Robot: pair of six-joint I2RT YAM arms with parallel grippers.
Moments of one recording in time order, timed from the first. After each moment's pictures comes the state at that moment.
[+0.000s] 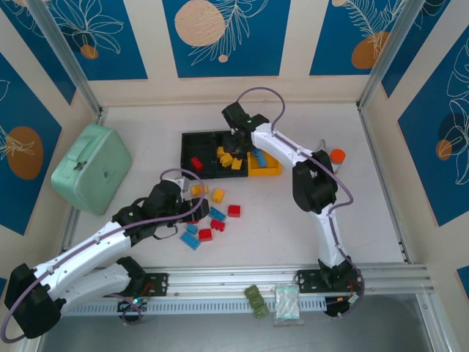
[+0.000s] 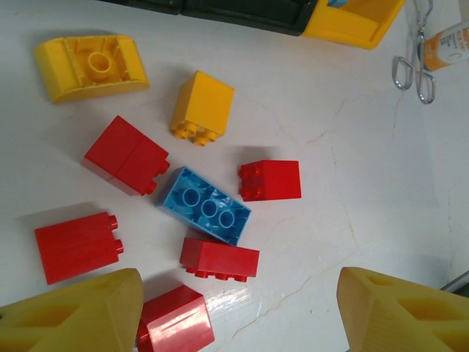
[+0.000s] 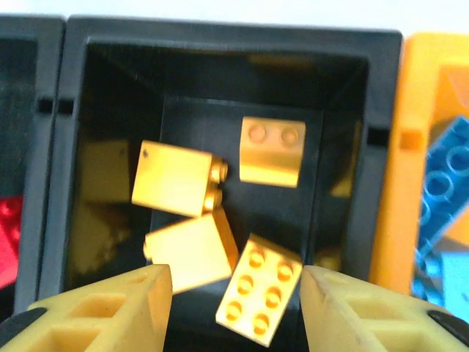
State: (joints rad) left arm -0.74 0.90 0.62 -0.48 0.07 -0.79; right arm 0.60 2.17 1.92 -0.83 0.09 0.43
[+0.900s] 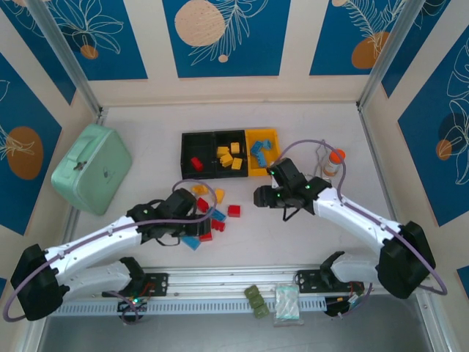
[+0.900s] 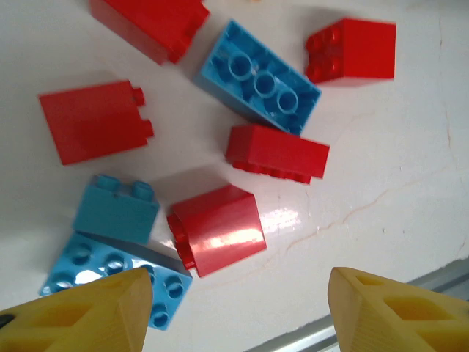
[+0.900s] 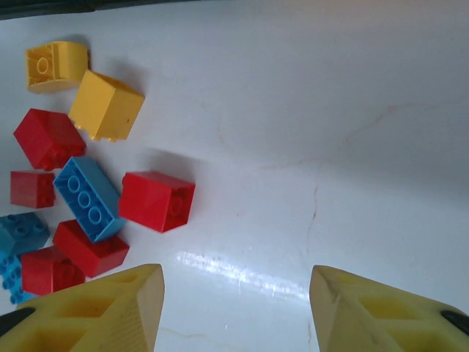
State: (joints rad) left arm -0.90 1.04 0.67 -0.68 0.04 -0.85; right arm 0.64 1.20 0.81 -0.62 -0.11 0.59
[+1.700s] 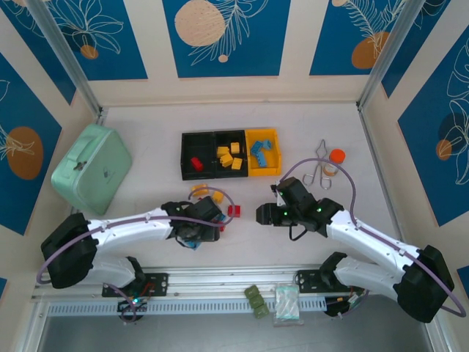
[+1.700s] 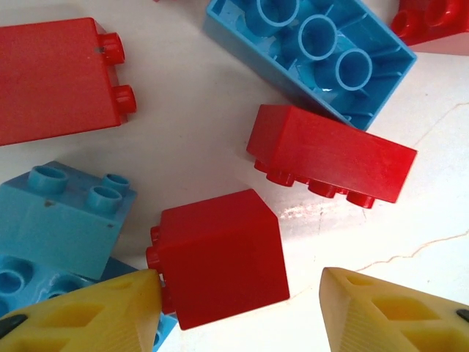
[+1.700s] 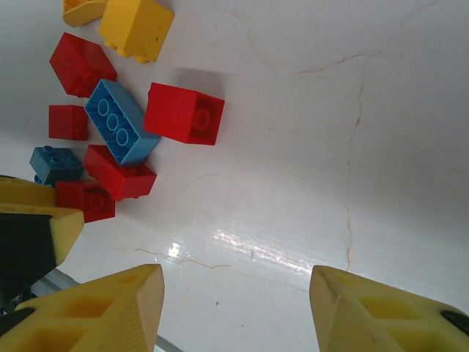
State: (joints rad) left arm -1.01 1.35 0.74 -0.66 -0.06 -0.98; right arm 0.71 1.00 0.62 -0.56 -0.18 0.69
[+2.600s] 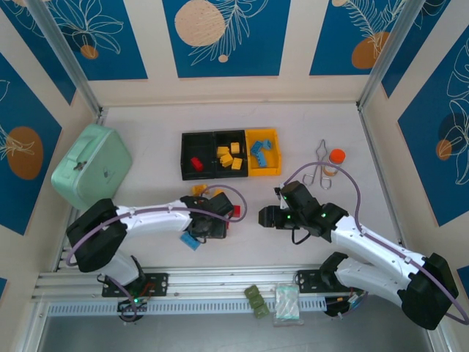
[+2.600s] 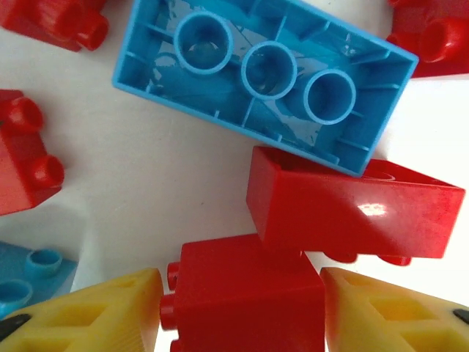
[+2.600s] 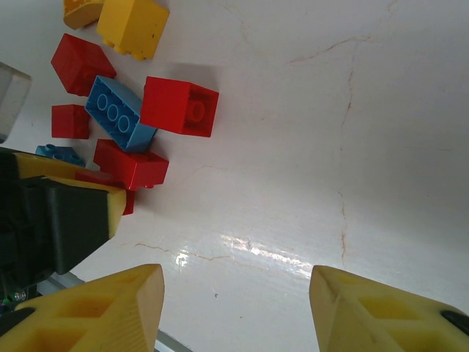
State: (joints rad) left arm -1.01 1.56 0.86 -0.65 -0.08 -0.91; right arm 0.71 0.93 0.57 -0.56 -0.18 0.72
